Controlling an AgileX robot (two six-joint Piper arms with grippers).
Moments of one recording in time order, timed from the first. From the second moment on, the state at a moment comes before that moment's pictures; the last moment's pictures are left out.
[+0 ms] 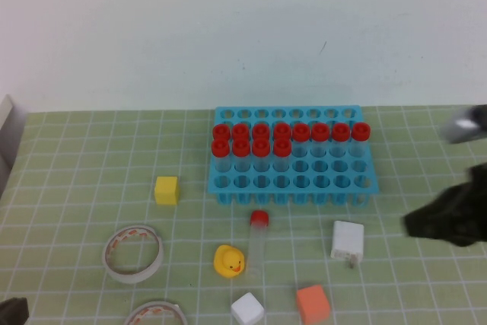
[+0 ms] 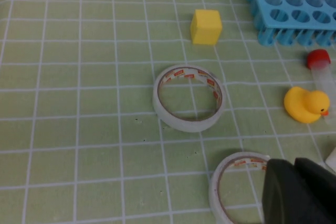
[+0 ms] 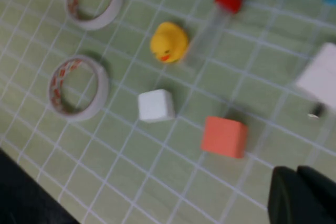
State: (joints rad) right arm 0.21 1.33 -0.81 0.78 0.75 -0.70; left arm -0.02 0.44 -0.30 -0.36 0.52 0.16
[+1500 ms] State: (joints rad) right arm 0.64 2.35 -1.81 0.20 0.89 0.12; left arm -0.02 0.44 -0.30 -0.44 0.54 0.23
